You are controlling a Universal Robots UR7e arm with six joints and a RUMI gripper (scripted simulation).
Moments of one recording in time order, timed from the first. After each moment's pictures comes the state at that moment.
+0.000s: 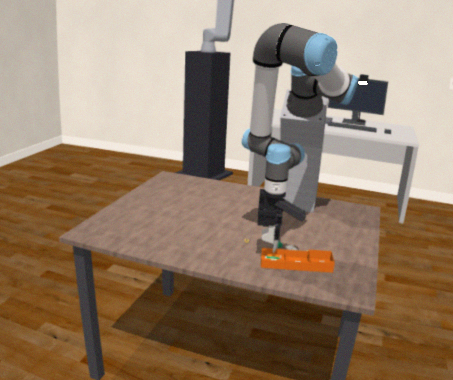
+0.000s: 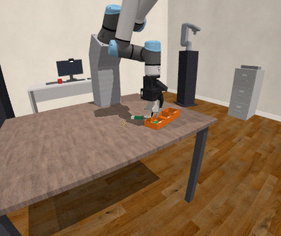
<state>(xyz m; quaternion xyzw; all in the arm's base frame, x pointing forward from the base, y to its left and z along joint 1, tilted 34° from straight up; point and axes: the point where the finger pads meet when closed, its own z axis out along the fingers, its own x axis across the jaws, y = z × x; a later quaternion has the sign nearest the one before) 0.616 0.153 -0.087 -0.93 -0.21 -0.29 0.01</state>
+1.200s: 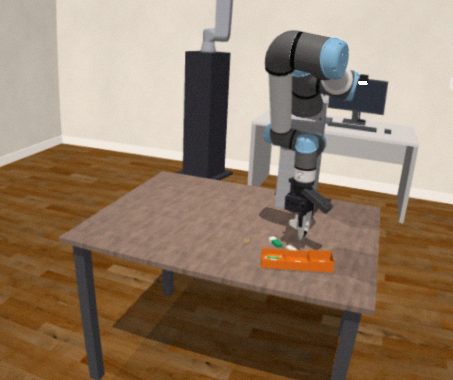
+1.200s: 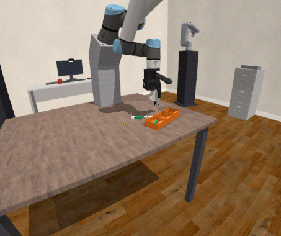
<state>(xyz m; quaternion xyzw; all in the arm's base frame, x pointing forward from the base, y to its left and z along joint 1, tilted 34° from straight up) 0.515 0.220 -0.110 -0.96 0.05 -0.26 0.10</state>
